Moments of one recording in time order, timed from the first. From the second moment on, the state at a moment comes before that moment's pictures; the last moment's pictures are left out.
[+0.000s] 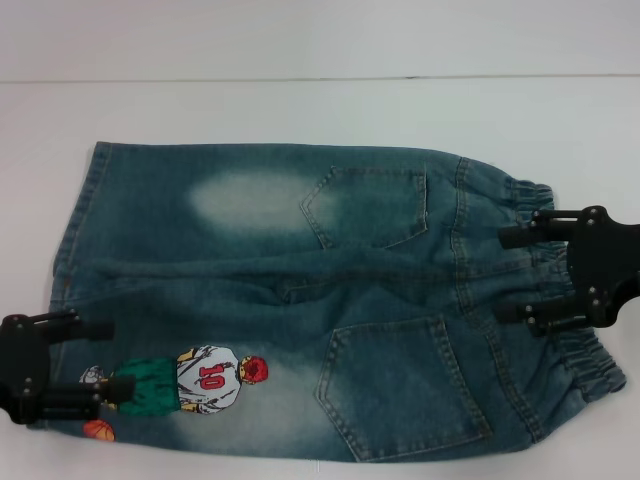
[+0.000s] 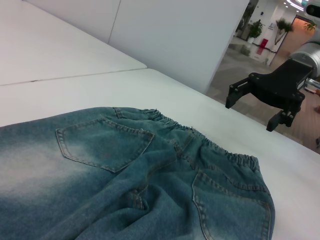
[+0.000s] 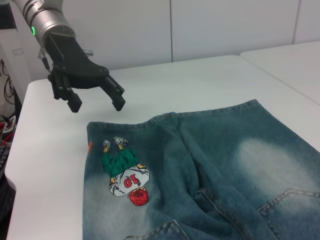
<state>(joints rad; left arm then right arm) -0.42 -2.02 0.29 0.78 2.41 1.95 -1.36 0.49 2.08 -0.67 -1.04 -2.21 -1.81 1.39</state>
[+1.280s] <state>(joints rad) -0.41 -2.06 0.34 1.08 2.45 1.94 -1.69 0.49 2.08 -0.67 -1.04 -2.20 -1.79 1.37</state>
